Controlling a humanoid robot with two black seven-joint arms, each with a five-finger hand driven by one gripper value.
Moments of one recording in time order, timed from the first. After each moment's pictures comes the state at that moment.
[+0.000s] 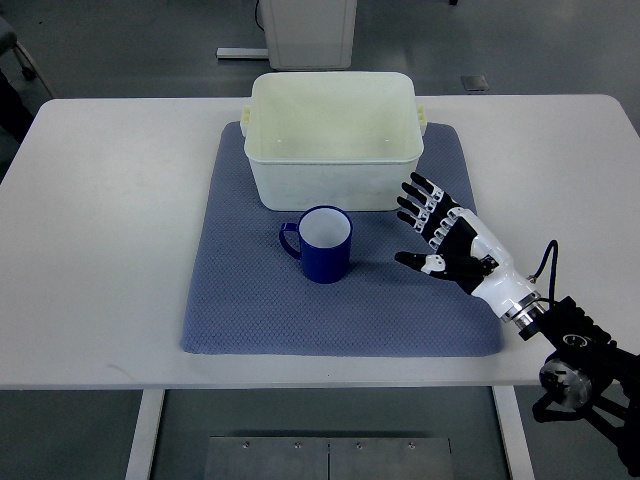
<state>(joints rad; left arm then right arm) -0.06 0.00 -0.10 -0.15 0.08 0.06 -0.03 0.44 -0.36 0.56 1.19 -0.54 0.16 0.61</state>
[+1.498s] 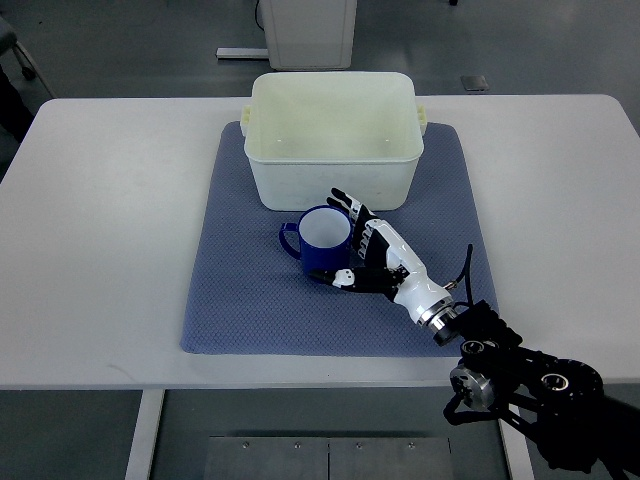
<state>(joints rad) -0.06 0.00 -0.10 -0.15 0.08 0.06 -0.04 0.57 -0.12 0.35 1.07 -0.56 -0.11 0.61</state>
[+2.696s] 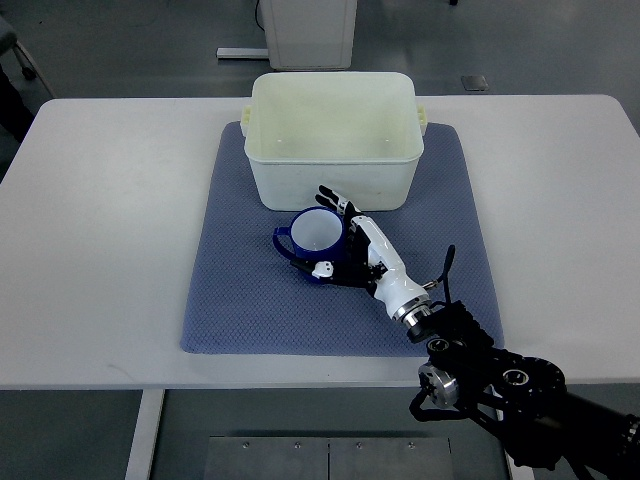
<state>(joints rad) -0.06 0.00 -0.10 -0.15 0.08 0.06 -0.04 0.60 0.00 0.34 0.98 -0.55 -0.25 0.61</state>
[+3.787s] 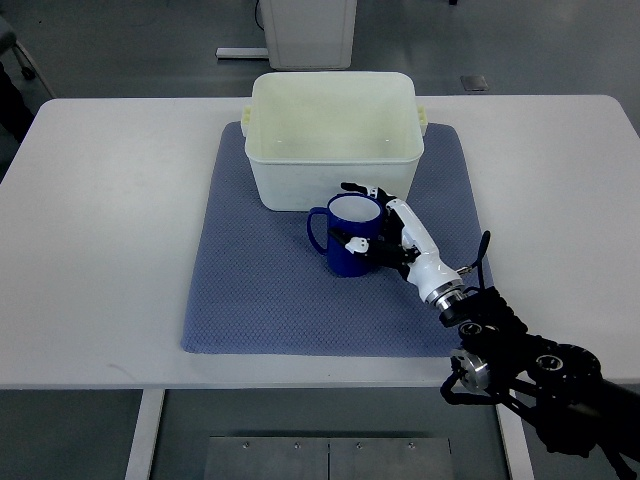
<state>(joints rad) -0.06 0.00 -0.10 -0.15 0.08 0.06 -0.04 0.61 -0.14 0.35 1.02 -0.51 -0.26 0.61</state>
